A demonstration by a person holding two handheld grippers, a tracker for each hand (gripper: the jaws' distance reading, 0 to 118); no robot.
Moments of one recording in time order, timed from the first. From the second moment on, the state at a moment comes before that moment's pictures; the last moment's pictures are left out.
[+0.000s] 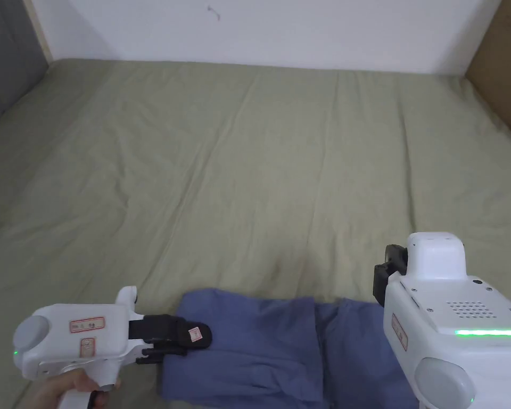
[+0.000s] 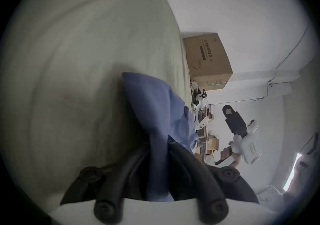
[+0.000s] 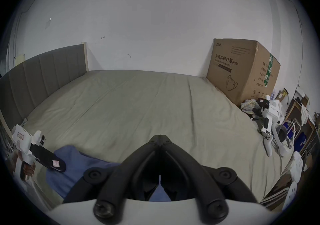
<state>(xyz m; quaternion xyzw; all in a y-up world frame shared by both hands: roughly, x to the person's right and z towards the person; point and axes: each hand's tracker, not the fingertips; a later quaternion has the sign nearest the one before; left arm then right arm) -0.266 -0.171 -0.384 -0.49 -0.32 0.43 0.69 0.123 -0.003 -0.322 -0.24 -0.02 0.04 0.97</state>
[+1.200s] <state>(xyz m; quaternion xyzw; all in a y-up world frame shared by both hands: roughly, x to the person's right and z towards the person) -0.183 0.024 -0.368 -0.50 -0.24 0.19 0.81 0.167 0.033 -0.288 -0.11 -0.06 -0.01 0.99</state>
